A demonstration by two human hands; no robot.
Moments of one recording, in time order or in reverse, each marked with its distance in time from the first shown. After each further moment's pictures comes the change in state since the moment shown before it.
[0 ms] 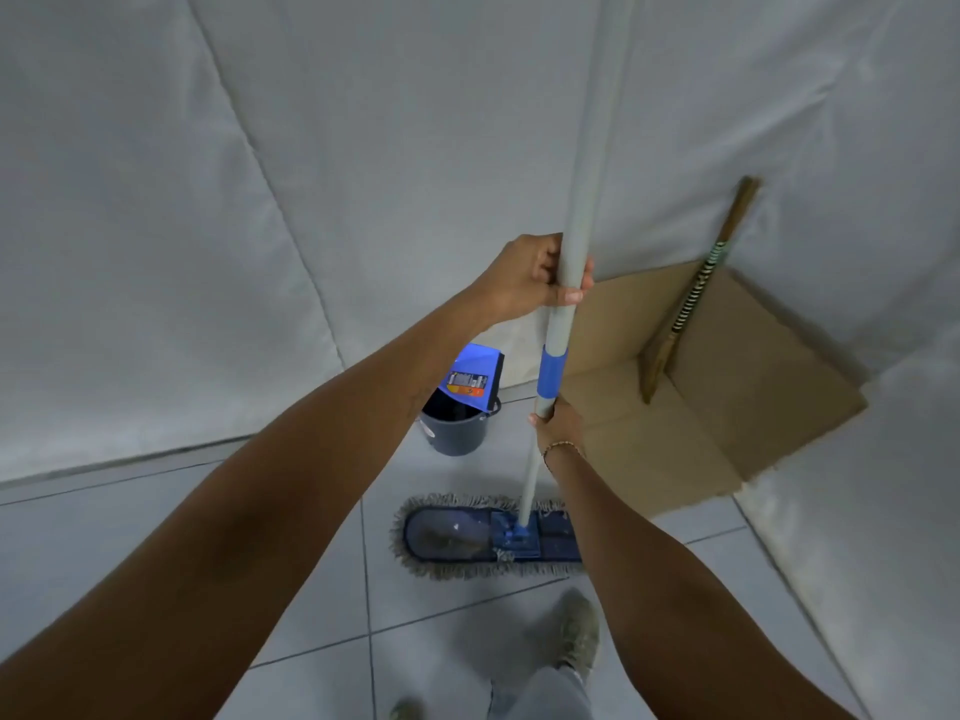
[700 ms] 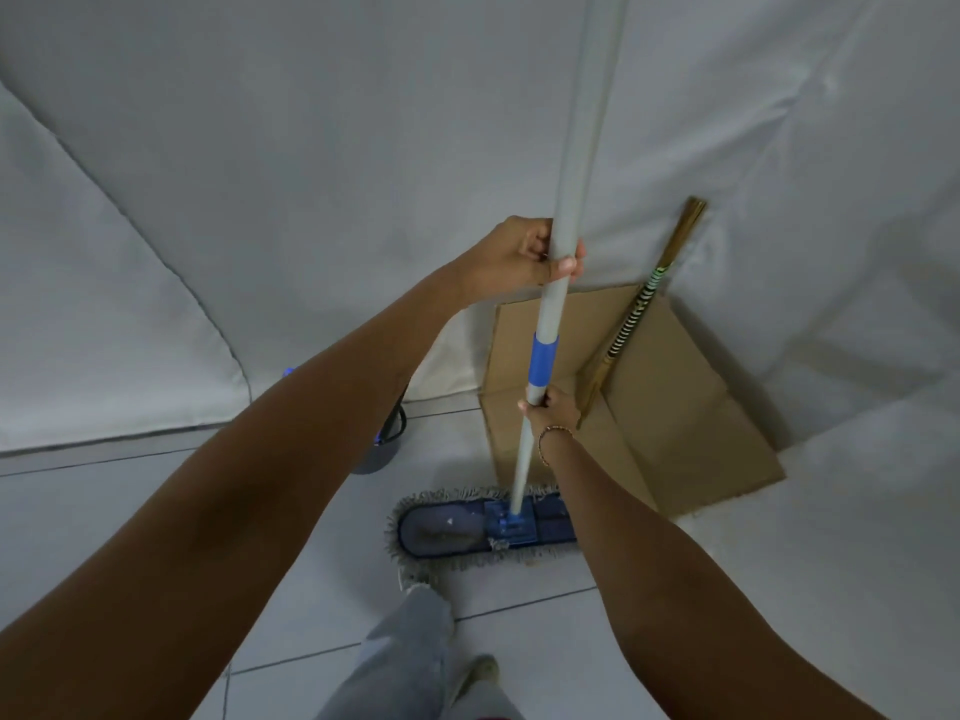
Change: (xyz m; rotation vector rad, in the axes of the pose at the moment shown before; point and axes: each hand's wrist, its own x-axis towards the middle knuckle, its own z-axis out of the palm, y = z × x) left_hand 0.269 -0.014 0.102 -0.044 -0.004 -0.054; right_hand 0.252 0.056 -0.162 0.089 -0.084 0.127
